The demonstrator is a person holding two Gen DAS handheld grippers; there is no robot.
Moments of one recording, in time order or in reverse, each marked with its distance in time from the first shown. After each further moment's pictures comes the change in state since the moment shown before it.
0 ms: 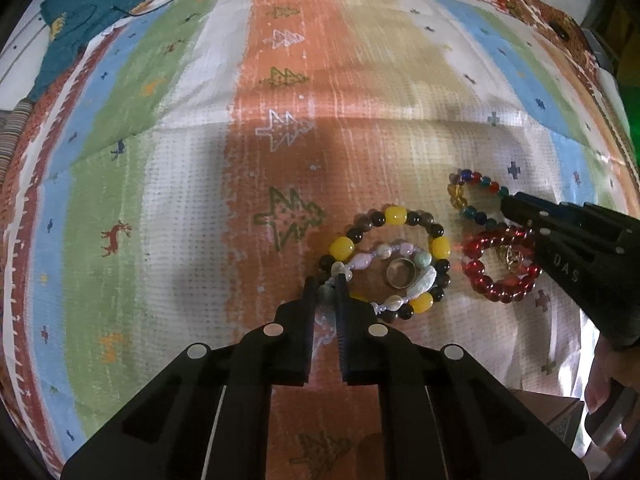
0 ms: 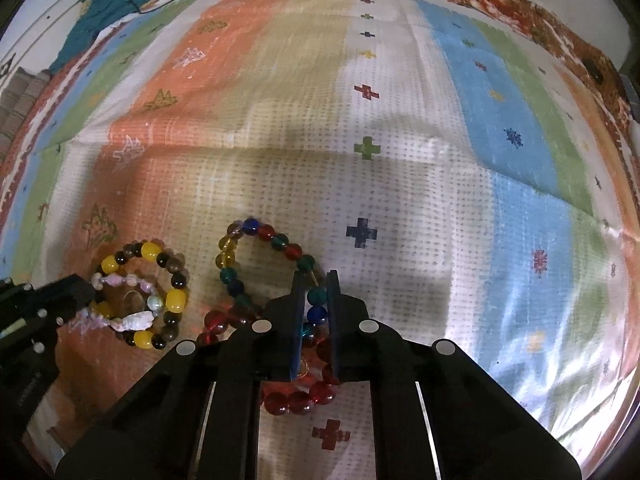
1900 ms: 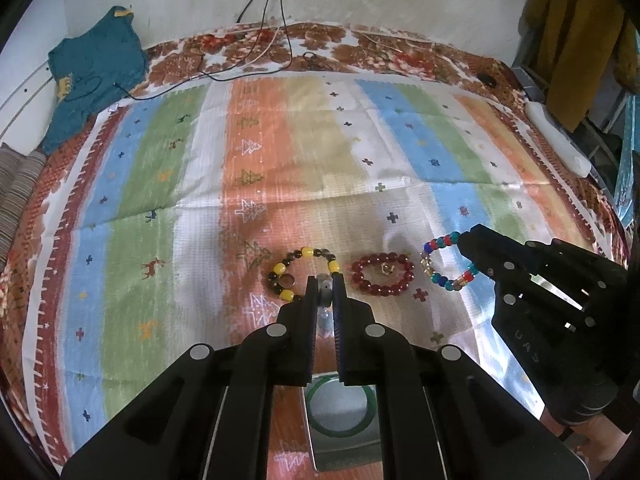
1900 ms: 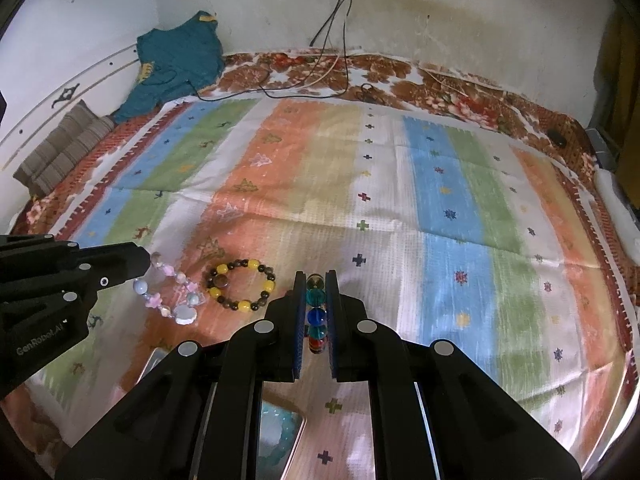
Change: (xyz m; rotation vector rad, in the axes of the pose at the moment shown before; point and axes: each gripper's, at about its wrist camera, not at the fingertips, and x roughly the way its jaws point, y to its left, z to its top) left arm -0.143 -0.033 -0.044 0.071 -0.268 -0.110; right arm -0.158 0.017 -0.064 -0.045 -0.358 0.023
